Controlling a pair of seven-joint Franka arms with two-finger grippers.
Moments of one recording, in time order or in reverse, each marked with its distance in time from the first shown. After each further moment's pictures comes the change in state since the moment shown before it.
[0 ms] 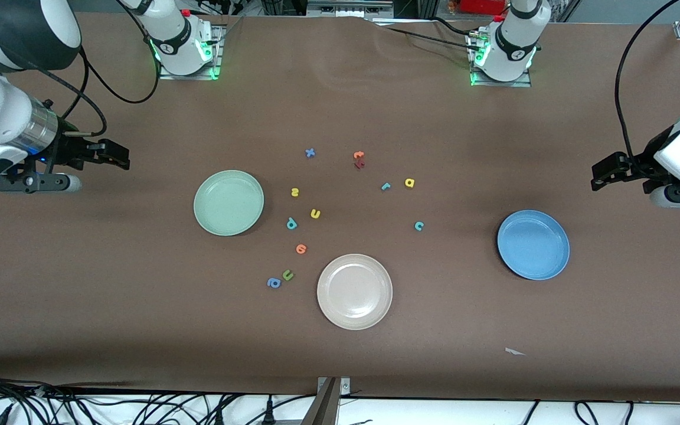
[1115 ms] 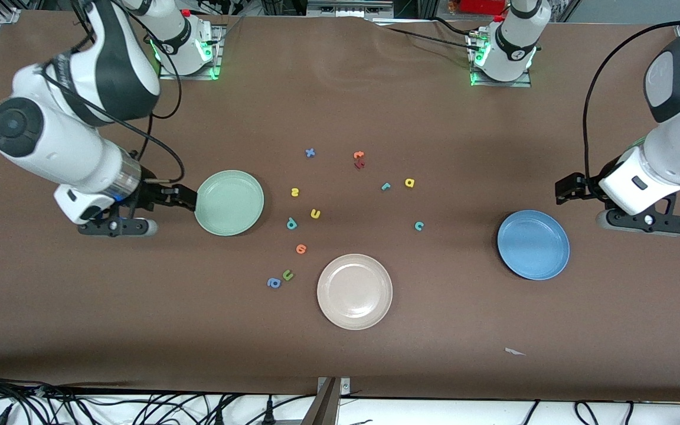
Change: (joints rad) left arm -0.031 0.092 -0.043 -0.003 -0.002 0.042 -0.008; right arm 0.170 0.221 0.008 0.105 0.049 0.250 0.191
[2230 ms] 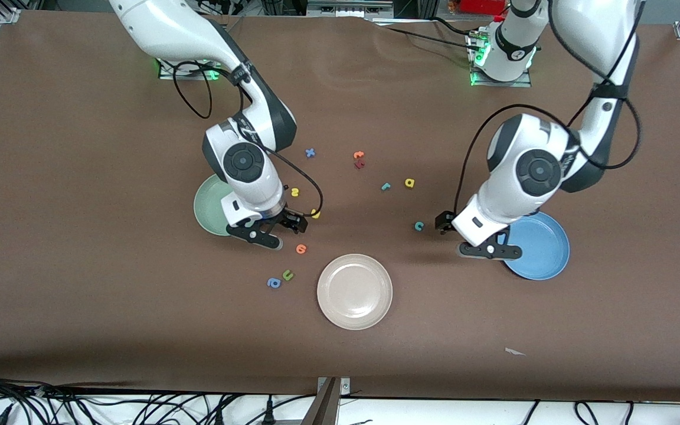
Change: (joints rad) left arm -0.104 0.227 -0.167 -0.176 -0.005 0.470 -0.312; right arm 0.283 0.318 0.001 -0.009 -0.125 0.387 0.610
